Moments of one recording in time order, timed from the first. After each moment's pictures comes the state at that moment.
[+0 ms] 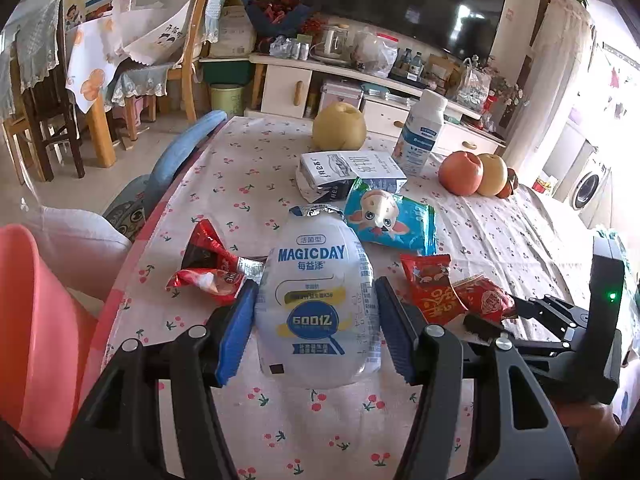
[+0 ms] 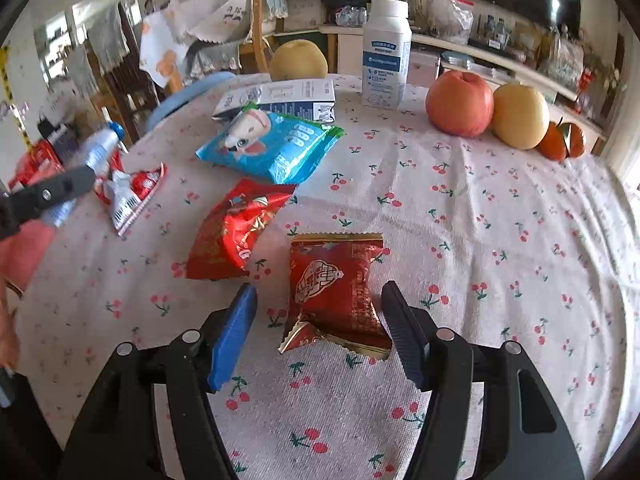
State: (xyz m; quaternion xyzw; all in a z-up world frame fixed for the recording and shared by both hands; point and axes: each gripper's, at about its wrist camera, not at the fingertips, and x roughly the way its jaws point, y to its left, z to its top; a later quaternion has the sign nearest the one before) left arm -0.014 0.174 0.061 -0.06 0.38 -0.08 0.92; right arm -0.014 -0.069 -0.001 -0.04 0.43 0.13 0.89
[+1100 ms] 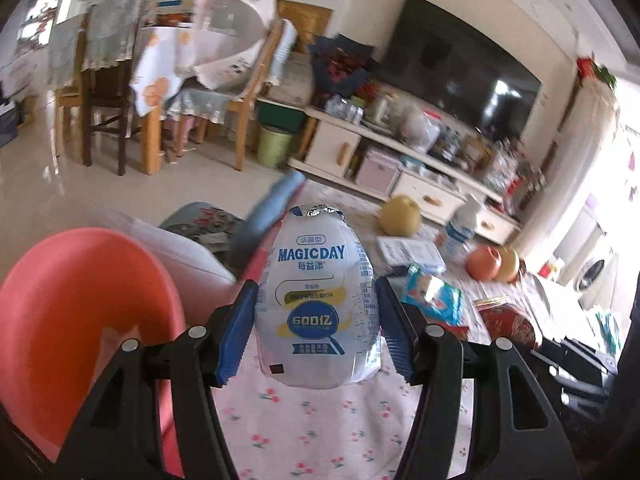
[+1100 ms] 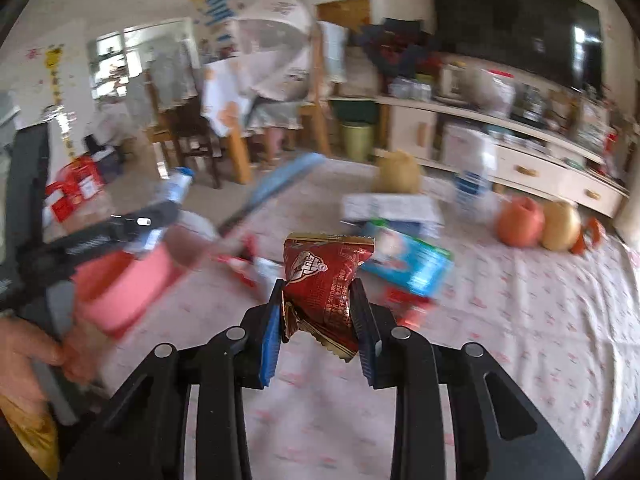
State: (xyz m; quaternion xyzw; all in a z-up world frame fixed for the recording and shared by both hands) left arm -0.056 0.285 0.109 -0.16 0.29 0.00 0.94; right arm -0.066 0.047 0.105 -0.04 0.32 0.25 0.91
